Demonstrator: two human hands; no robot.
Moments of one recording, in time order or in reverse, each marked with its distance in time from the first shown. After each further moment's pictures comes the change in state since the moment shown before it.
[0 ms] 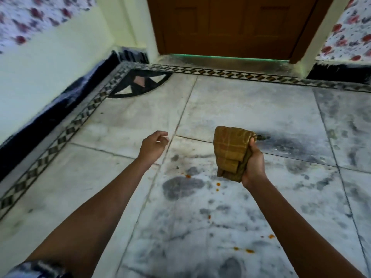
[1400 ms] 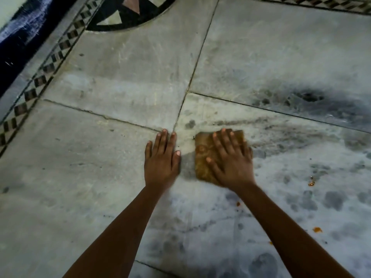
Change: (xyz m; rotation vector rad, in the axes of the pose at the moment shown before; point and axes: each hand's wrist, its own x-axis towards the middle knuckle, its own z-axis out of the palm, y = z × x) left_hand -0.031 -0.165 0.062 0.712 -0.023 0.242; right_hand 0.064 0.165 -0.022 -2.025 -0.162 -0.587
